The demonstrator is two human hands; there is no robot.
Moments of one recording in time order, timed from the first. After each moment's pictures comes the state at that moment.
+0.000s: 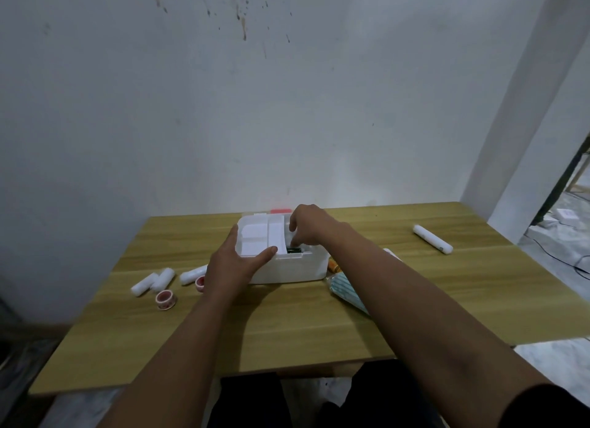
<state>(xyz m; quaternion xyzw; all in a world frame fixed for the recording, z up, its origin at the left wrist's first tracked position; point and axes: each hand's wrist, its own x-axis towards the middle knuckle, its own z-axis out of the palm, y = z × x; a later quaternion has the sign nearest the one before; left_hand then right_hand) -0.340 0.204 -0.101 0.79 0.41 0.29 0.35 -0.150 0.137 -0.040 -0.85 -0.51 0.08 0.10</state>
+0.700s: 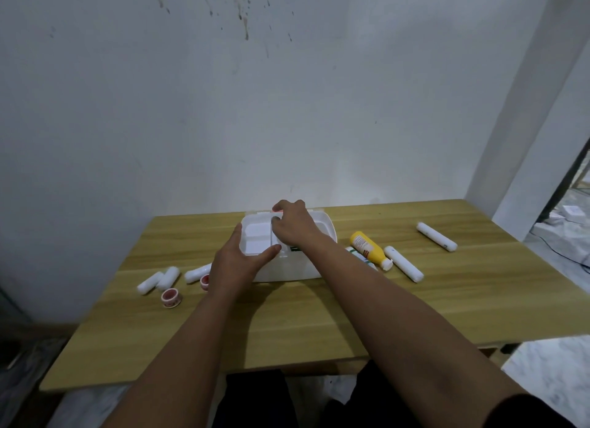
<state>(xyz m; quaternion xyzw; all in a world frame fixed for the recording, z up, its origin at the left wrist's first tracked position) -0.340 0.204 -0.101 0.79 0.40 0.29 0.35 -0.184 0.162 -0.058 -0.84 -0.42 0.11 0.33</state>
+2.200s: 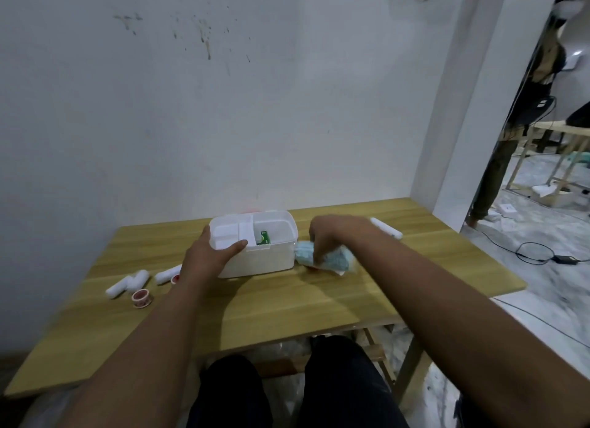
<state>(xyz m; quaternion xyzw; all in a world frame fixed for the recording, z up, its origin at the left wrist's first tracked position) -0.346 0.207 -0.091 0.80 0.38 0.25 0.39 -0.174 0.005 0.010 -0.90 -0.41 0.12 -0.09</state>
